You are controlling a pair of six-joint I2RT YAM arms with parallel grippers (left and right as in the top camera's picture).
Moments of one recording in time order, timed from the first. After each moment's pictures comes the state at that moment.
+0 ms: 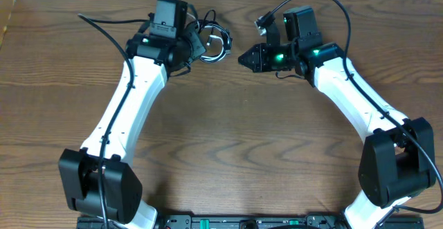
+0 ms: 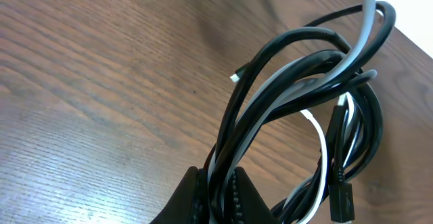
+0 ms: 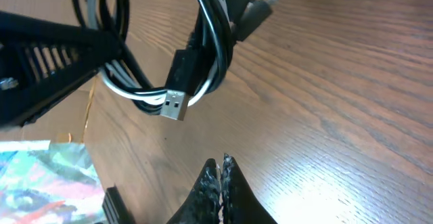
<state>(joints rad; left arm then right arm) -0.26 1.72 1.52 -0.78 0.04 -0.74 0.35 1.84 1.41 -0.40 -0.71 0.41</state>
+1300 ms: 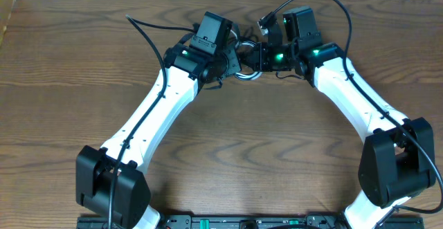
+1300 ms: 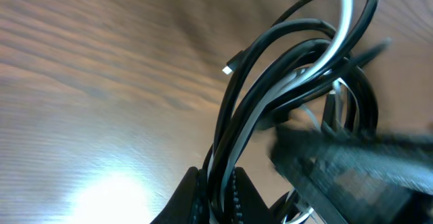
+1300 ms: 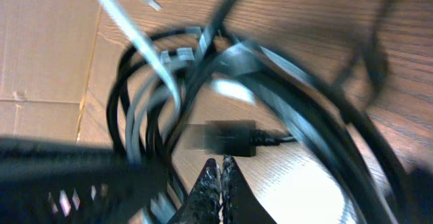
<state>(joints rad) -0.46 1.72 1.49 -0.77 0.11 -0.71 0.35 1.84 1.41 -0.41 -0.65 0.44</state>
